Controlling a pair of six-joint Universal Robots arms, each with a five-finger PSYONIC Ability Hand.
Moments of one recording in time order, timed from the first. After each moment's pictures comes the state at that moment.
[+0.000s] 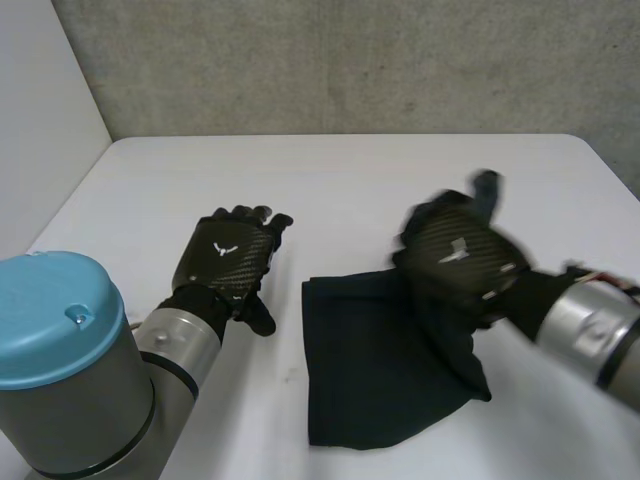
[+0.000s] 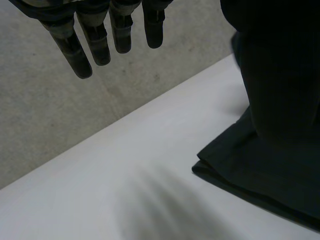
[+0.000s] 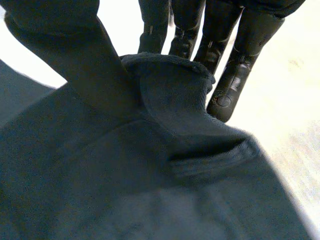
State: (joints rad) left arm 4.02 -1.77 -1.75 3.35 -1.74 3.30; right arm 1.84 -1.53 1.84 -0.07 0.79 2.29; left_hand 0.19 0.20 0.21 0.20 0.05; right_hand 0.96 1.18 1.19 1.19 0.97
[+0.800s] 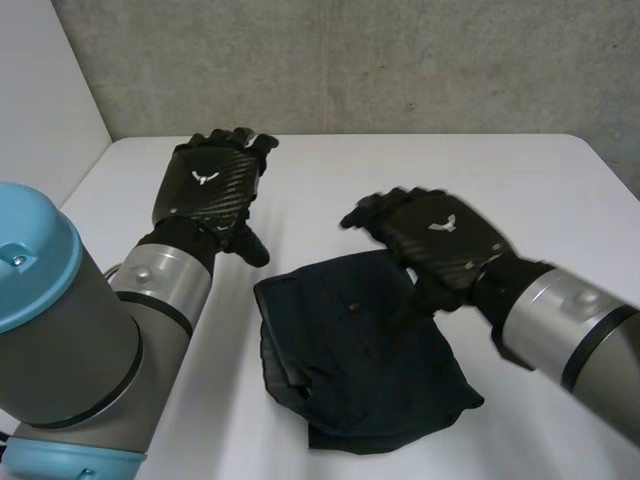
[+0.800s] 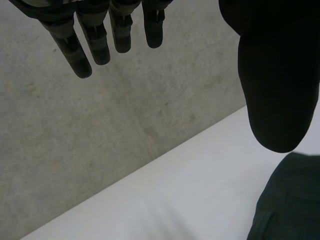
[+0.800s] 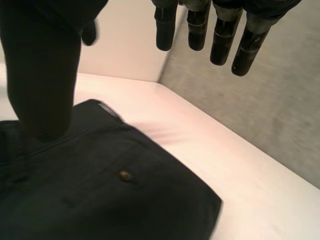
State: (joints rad) left arm 4.03 -1.74 -1.61 3.37 -1.79 3.29; right arm 2.03 -1.56 1.68 0.11 1.17 2.94; left_hand 0.19 0.20 0.21 0.20 0.05; right_hand 0.21 0.23 0.21 0.24 0.07
